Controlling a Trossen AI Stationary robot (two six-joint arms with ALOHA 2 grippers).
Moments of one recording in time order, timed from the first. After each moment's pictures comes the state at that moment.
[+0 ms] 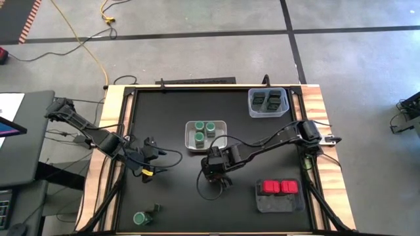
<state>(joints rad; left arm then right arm) -0.56 0.87 0.67 -0.53 -0.44 -0.54 0.26 2.02 1.58 -0.70 0.04 -0.12</state>
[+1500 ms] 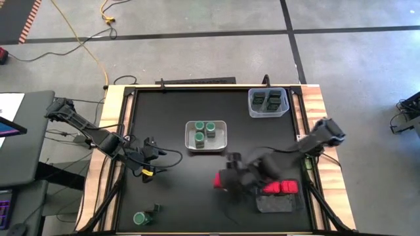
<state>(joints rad) -0.56 0.87 0.67 -0.53 -0.43 -0.54 0.52 1.78 1.68 -0.91 0.31 0.36</state>
